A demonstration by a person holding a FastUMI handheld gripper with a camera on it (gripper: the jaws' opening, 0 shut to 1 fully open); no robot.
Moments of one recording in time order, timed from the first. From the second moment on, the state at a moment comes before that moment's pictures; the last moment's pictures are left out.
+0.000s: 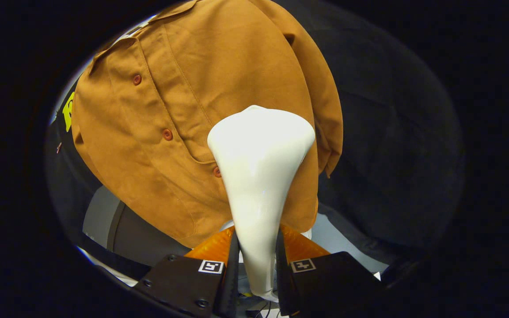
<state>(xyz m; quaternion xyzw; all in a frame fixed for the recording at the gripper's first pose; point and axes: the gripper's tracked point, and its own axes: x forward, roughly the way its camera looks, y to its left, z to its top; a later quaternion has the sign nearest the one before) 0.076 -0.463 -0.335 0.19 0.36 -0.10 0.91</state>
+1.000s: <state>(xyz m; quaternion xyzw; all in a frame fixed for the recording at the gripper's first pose) 0.073 -0.379 -0.144 0.09 0.15 -0.13 0.98</state>
